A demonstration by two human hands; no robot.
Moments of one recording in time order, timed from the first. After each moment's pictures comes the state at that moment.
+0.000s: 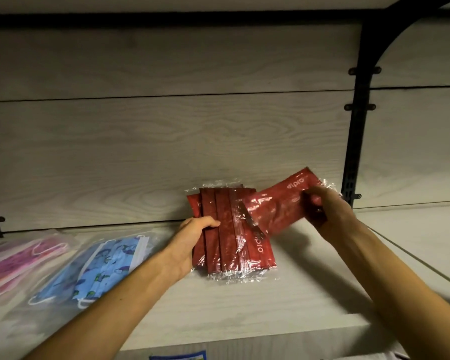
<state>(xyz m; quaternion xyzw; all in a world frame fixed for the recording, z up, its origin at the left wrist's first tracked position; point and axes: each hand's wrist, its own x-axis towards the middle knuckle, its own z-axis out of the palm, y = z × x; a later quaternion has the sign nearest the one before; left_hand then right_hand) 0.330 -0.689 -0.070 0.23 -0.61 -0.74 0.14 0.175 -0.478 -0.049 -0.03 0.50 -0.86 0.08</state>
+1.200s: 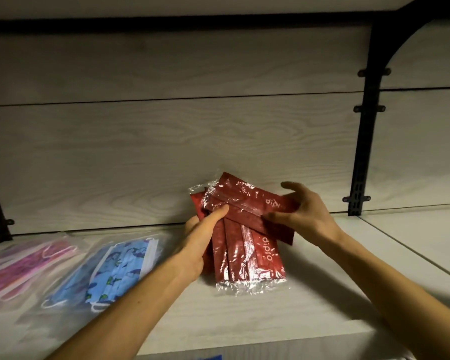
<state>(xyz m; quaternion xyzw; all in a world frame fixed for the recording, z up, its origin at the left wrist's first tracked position) 0.314 -0.698 -0.080 0.20 -0.58 -0.76 0.21 0.203 -0.509 -0.053 -0.29 0.77 -0.57 -0.02</state>
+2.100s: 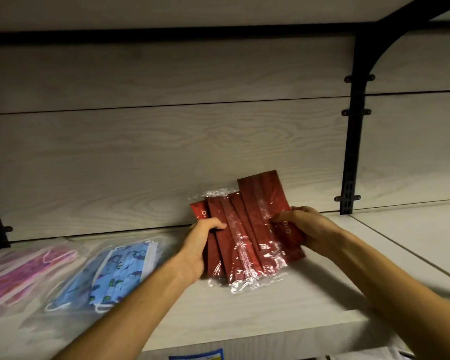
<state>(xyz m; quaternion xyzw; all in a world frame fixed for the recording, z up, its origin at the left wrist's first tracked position) 0.326 -0.691 -0.075 0.21 -0.56 -0.79 0.11 0.197 -0.498 -0.063 -0.18 0.68 -0.68 0.21</state>
